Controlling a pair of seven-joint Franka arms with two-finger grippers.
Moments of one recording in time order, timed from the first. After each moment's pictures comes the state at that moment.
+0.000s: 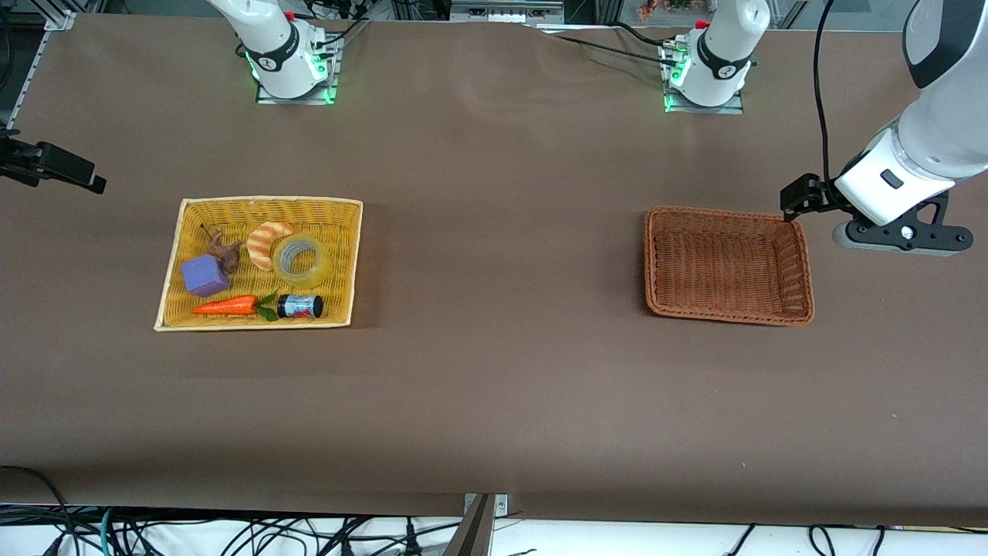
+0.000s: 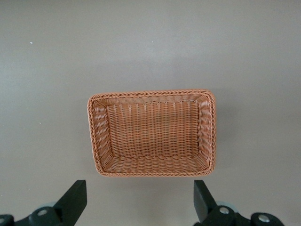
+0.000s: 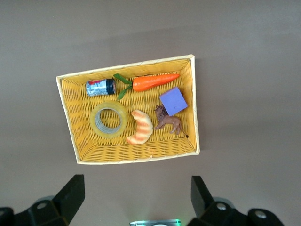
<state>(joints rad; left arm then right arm) -0.23 0.13 0.10 -1.52 0.05 1.55 -0.02 -0.03 0.10 -0.05 -1.44 0.04 1.44 0.04</state>
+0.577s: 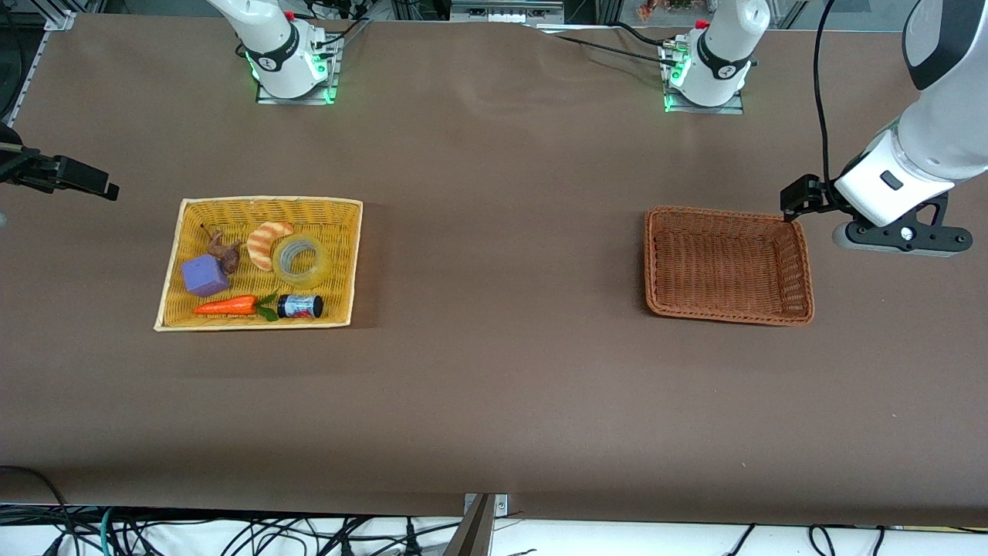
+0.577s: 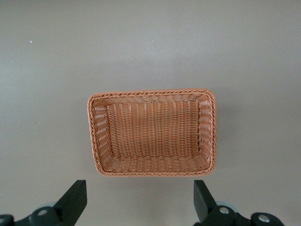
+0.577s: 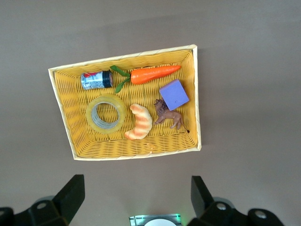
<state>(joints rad) -0.22 0.13 0.10 -1.52 0.05 1.55 -0.02 -0.03 0.15 -0.05 -1.46 0.04 1.43 0.04</state>
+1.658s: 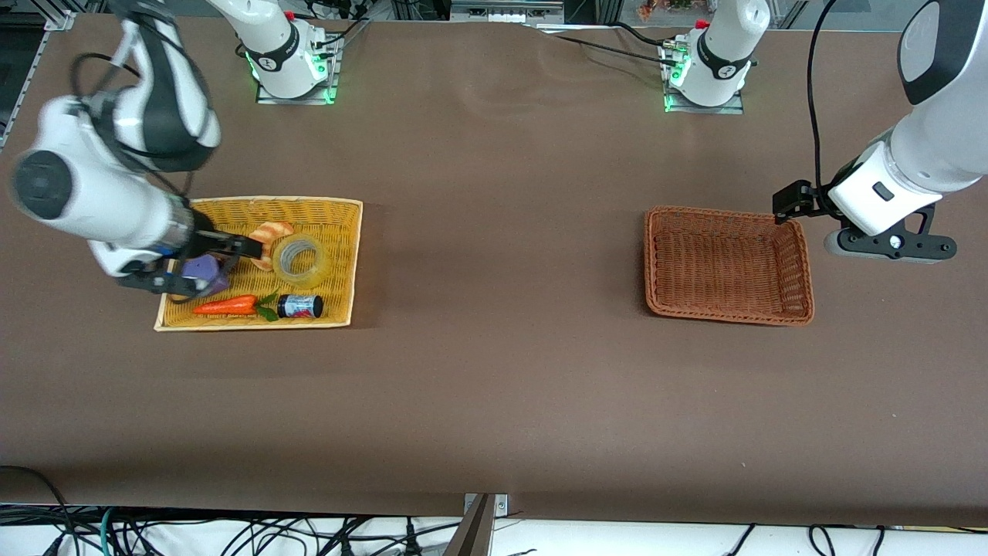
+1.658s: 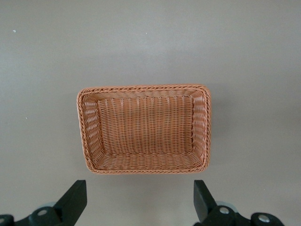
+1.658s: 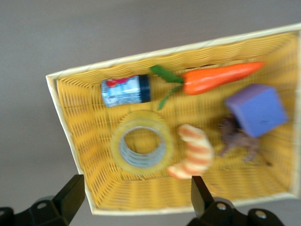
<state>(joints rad) -0.21 0.14 0.10 -1.54 0.01 1.55 -0.02 0.03 0.22 0.14 -1.93 0.03 2.01 0.31</state>
